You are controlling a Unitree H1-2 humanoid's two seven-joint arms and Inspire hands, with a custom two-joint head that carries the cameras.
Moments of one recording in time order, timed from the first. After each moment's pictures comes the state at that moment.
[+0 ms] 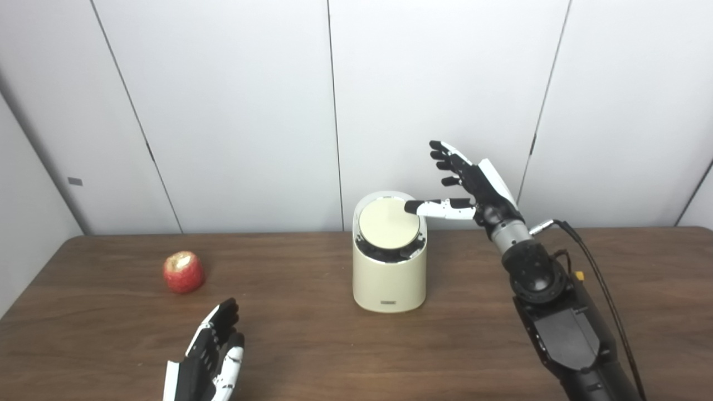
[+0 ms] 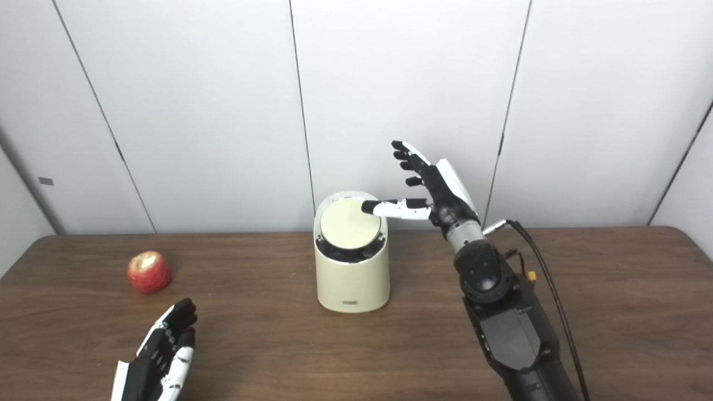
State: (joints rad) left arm 0.13 0.00 0.08 -0.11 0.07 -0.27 0.09; right arm -0.73 -0.19 0.13 0.32 -0.34 0.12 0.02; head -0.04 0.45
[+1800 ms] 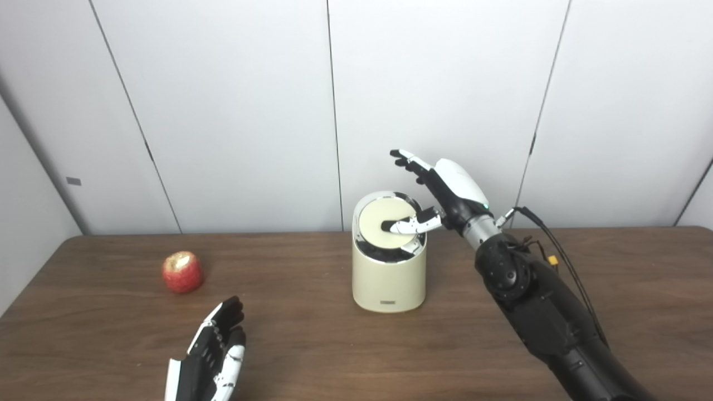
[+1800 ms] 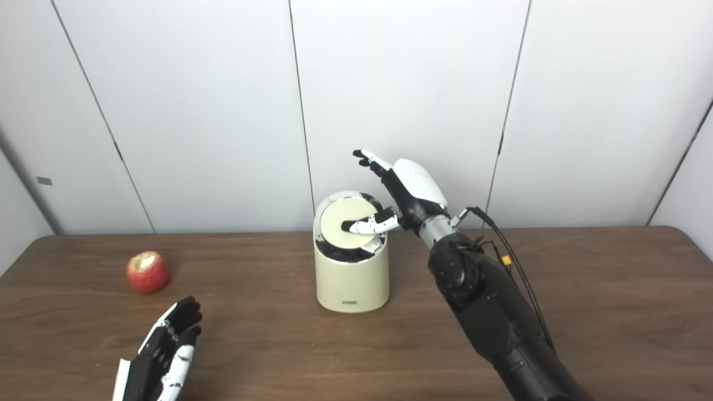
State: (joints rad) left arm 0.13 -0.01 0.08 -0.11 0.05 -0.27 0.08; right arm -0.80 -0.23 0.32 0.43 -0.56 0.02 -0.03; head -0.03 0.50
